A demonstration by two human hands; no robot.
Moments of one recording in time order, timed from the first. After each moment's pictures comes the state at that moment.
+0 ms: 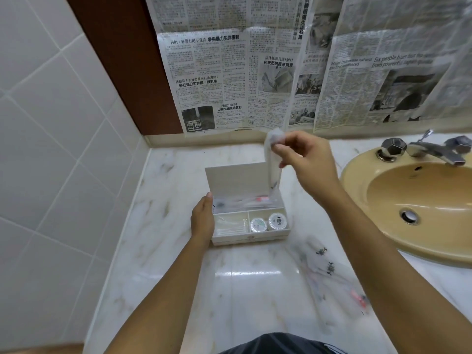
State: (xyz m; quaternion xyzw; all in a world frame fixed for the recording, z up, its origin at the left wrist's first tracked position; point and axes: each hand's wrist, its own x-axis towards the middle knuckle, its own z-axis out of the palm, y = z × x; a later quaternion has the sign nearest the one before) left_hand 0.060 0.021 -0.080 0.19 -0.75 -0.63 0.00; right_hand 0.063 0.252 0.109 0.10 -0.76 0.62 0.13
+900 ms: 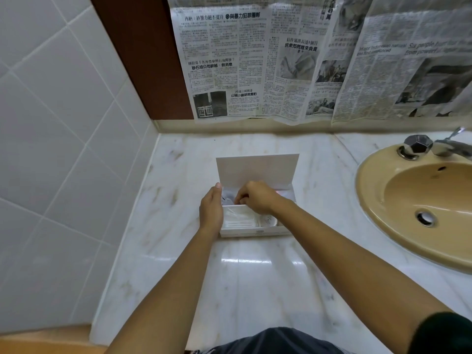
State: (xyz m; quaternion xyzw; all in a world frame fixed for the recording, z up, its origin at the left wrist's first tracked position) left_hand 0.060 0.024 -0.079 0.21 -0.73 -0.65 0.00; right_hand 0.019 0.169 -0.026 0.18 -0.92 0.27 -0.21
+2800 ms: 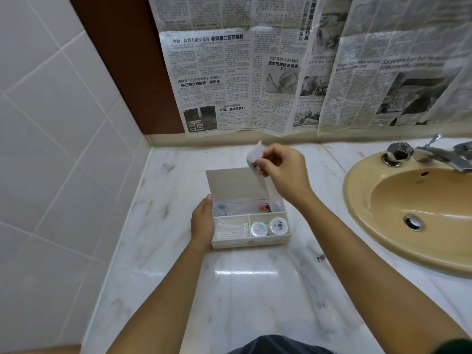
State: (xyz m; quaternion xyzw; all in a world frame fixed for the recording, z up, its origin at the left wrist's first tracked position) left_hand 0.064 0.024 -0.070 0.21 -0.74 -0.64 -0.01; right_hand 0.034 0.225 0.073 0.06 -0.82 0.56 0.10
